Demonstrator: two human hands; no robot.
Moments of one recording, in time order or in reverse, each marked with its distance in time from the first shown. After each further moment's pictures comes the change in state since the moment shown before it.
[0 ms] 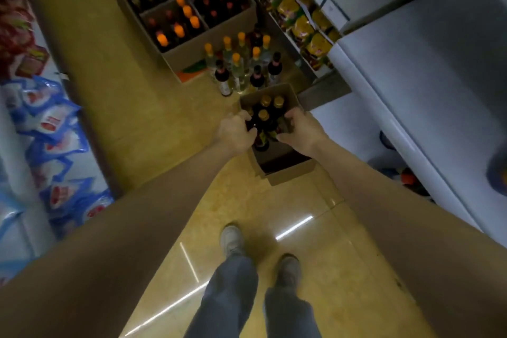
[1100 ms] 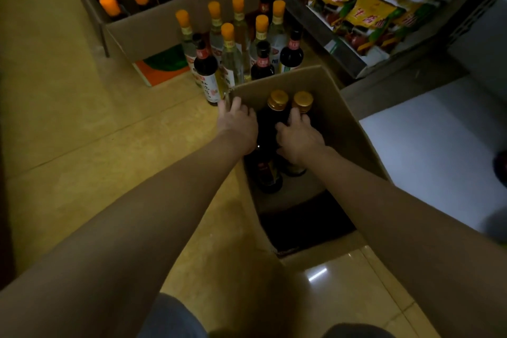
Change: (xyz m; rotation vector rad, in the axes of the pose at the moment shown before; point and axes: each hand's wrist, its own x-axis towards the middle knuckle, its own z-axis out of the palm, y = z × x) left_hand 0.300 -0.086 0.209 0.867 0.136 0.086; right_hand 0.315 0.144 0.183 -0.655 0.092 -0.153
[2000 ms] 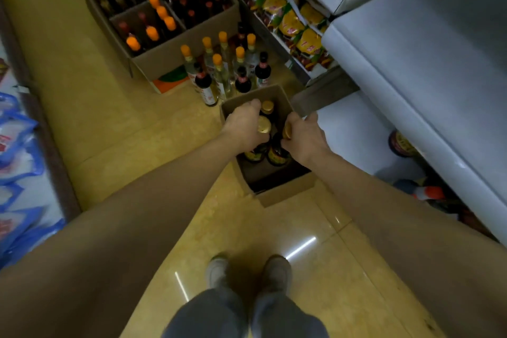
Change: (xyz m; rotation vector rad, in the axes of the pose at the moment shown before) left_hand -0.183 -0.021 -0.197 -0.772 0.029 0.125; right_hand -0.223 0.008 -0.178 0.491 0.089 0.209
